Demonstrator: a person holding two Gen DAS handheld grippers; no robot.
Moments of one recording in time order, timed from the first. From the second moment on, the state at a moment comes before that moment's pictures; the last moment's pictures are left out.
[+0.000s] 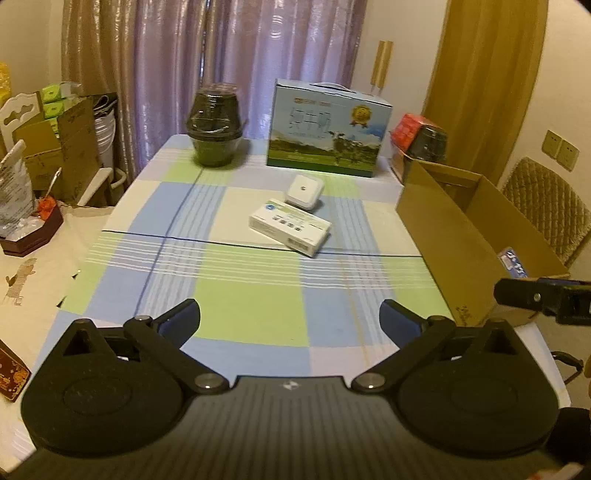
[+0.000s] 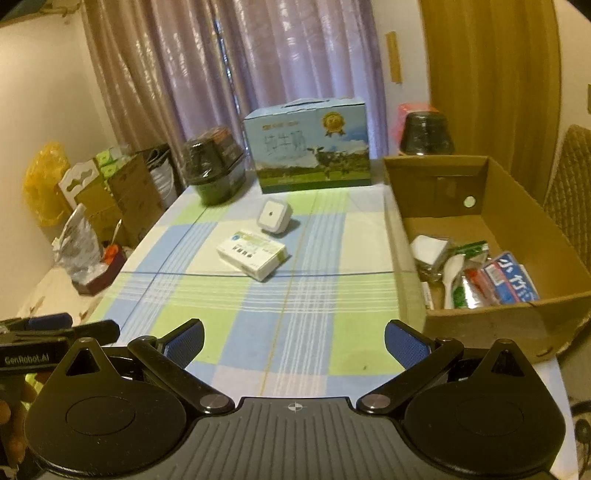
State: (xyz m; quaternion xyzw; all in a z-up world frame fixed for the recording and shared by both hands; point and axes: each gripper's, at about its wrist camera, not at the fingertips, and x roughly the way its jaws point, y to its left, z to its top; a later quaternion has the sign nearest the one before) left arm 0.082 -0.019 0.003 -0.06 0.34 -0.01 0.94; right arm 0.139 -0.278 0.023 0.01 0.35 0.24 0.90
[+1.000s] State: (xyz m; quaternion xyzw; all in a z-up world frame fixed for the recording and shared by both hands) left arm 0.244 0.036 -0.068 -0.02 0.36 0.02 0.93; right arm 0.280 -0.174 -0.071 -0.12 0.33 0.34 0.87
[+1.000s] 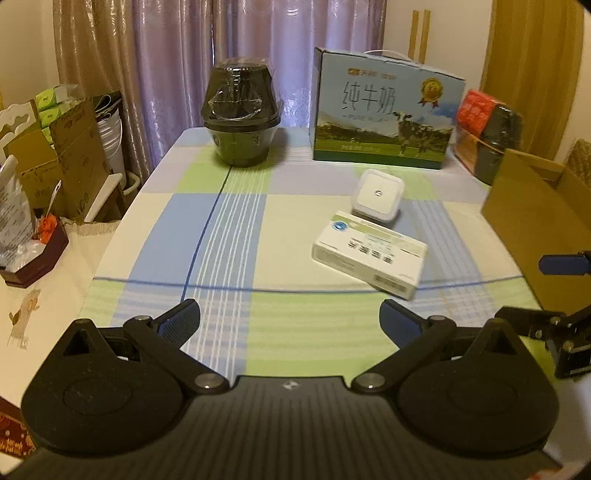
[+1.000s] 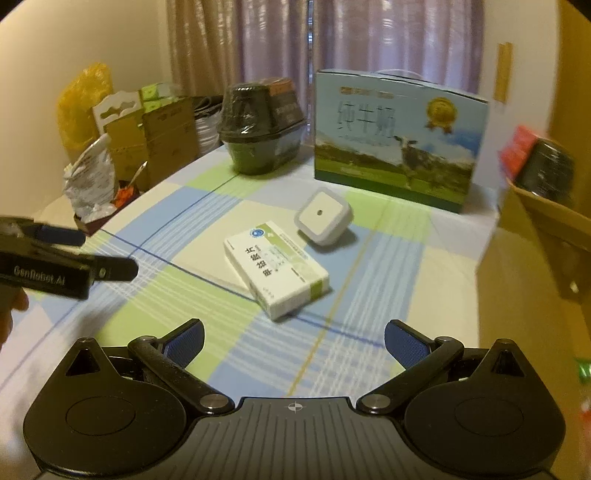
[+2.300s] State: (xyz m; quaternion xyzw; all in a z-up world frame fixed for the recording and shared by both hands) left arm 0.312 0.064 -0.113 -0.03 0.36 0.03 0.93; right arm 0.351 -0.116 -0.140 -0.17 0.35 0.39 0.83
